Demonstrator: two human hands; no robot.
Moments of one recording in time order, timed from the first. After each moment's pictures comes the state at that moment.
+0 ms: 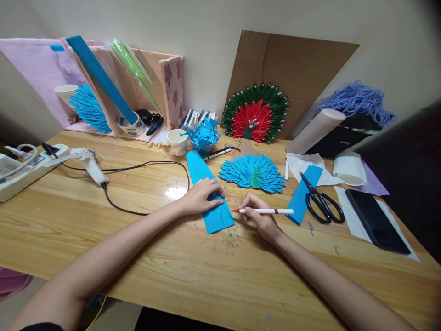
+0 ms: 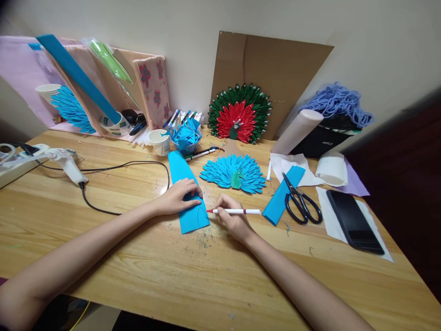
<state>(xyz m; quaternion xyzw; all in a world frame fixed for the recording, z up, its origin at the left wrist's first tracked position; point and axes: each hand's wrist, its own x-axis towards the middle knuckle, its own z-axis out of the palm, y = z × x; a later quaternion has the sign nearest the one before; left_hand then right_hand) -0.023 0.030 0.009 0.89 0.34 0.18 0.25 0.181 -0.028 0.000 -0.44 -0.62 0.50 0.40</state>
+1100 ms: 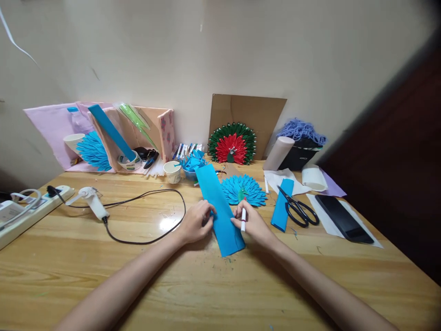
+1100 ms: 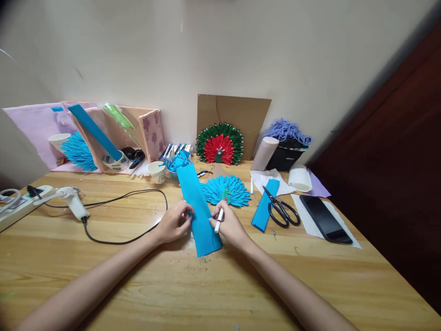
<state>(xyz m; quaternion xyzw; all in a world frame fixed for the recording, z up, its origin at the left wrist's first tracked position) -0.026 0.005 0.022 0.87 0.35 0.30 0.19 0.175 -0.024 0.018 -0.51 -0.60 0.44 0.43</state>
